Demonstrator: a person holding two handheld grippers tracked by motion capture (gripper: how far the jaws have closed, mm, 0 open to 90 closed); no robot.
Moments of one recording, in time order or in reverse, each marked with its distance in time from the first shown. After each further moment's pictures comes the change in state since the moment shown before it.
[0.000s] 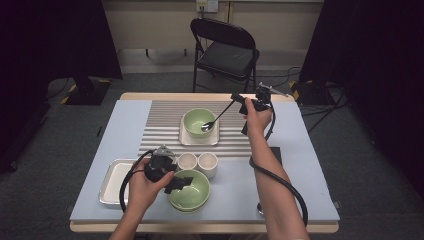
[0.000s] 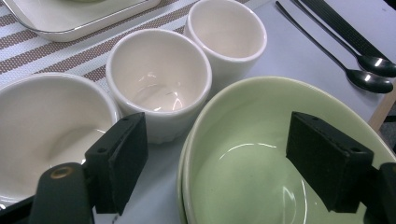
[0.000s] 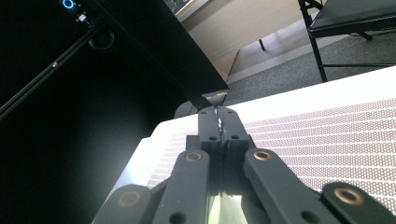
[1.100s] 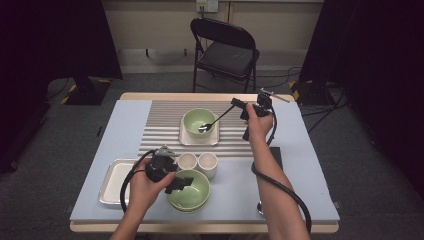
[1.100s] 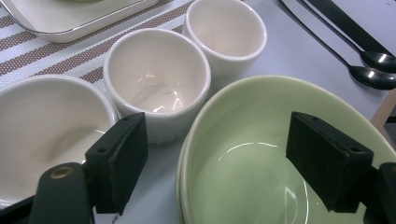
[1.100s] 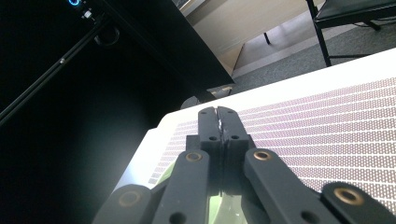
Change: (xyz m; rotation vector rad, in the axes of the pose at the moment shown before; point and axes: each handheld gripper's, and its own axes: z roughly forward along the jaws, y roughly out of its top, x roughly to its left) left arm -0.002 0.002 0.001 0.013 0.010 0.019; right arm 0.000 -0.013 -0.013 0.016 0.022 0.016
